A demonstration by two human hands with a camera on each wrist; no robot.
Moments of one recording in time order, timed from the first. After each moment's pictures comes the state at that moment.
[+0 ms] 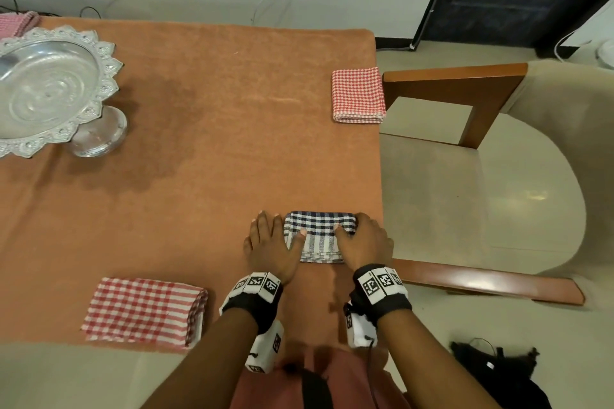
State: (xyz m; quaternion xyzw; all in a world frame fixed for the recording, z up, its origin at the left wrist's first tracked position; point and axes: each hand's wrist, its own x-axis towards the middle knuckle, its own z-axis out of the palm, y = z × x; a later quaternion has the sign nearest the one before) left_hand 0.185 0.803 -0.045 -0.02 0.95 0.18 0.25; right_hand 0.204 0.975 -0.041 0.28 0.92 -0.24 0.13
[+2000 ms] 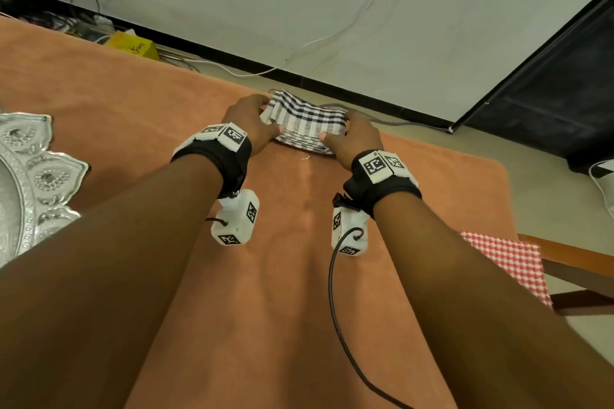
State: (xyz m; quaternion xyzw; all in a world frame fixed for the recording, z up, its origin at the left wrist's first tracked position) left_hand -0.385 0.692 -0.046 -0.02 0.92 0.38 0.10; right_hand -0.359 0.877 -0.043 0.14 0.93 -0.34 0.06
